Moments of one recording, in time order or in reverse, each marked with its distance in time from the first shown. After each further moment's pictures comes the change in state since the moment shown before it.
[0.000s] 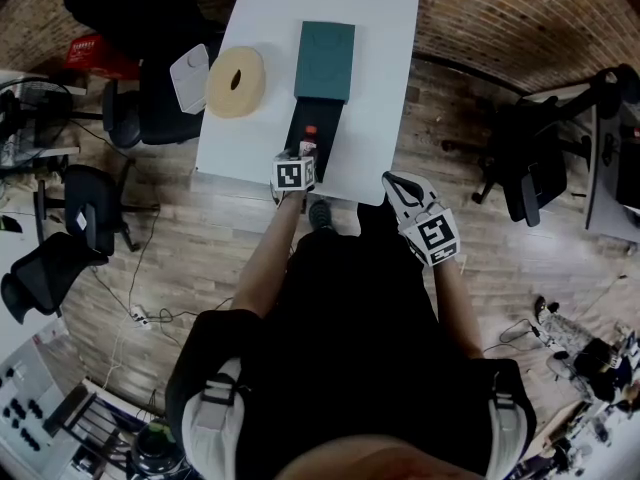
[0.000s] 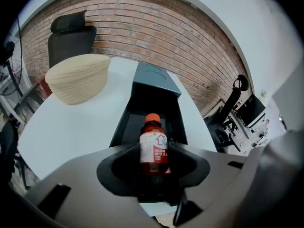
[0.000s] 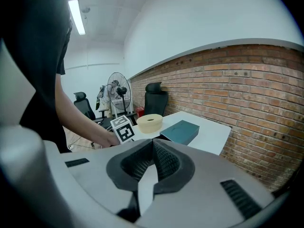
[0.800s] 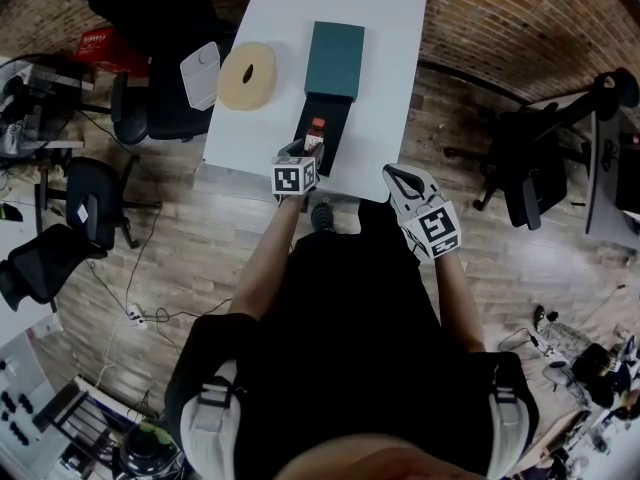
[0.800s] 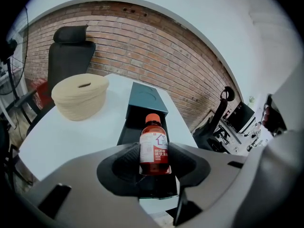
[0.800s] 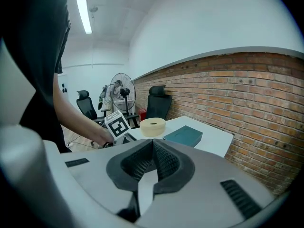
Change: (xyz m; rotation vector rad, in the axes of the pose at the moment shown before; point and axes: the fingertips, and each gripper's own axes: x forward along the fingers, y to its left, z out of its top) left arm -0.050 -0.017 0.022 0.038 -0.179 -0.080; right arm -0.002 0.019 0.012 -0.062 -0.032 0.009
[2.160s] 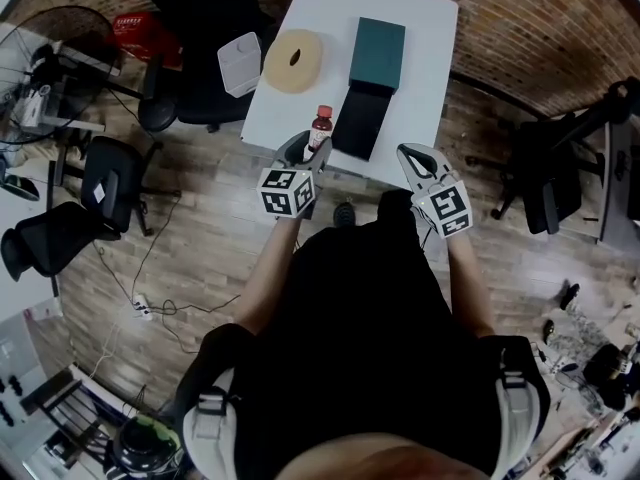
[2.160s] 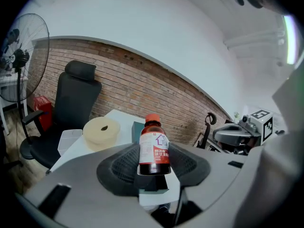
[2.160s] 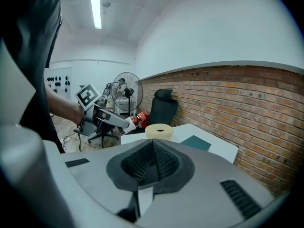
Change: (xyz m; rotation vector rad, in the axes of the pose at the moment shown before) left arm -0.184 0.014 0.036 0.044 -0.376 -0.079; right arm 0.035 0.066 0.028 -0.121 -0.042 -0.020
